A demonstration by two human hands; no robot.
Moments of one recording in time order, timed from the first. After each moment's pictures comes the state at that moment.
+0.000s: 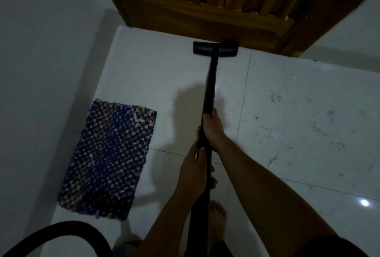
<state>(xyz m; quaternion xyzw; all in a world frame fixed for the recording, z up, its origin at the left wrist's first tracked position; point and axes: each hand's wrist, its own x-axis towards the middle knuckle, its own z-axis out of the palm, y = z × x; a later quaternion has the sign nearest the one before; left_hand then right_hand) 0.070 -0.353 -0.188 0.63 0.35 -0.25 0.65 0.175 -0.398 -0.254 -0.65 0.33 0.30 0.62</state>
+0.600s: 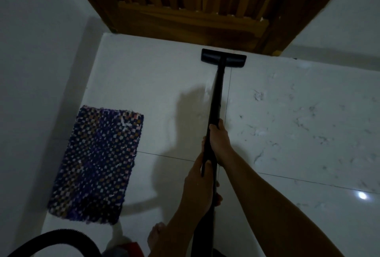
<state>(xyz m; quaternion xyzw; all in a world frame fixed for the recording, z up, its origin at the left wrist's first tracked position) 0.054 -0.427 -0.165 0.66 0.32 -0.28 0.62 0.152 -0.479 -0.245 -0.63 0.37 0.28 0.62</state>
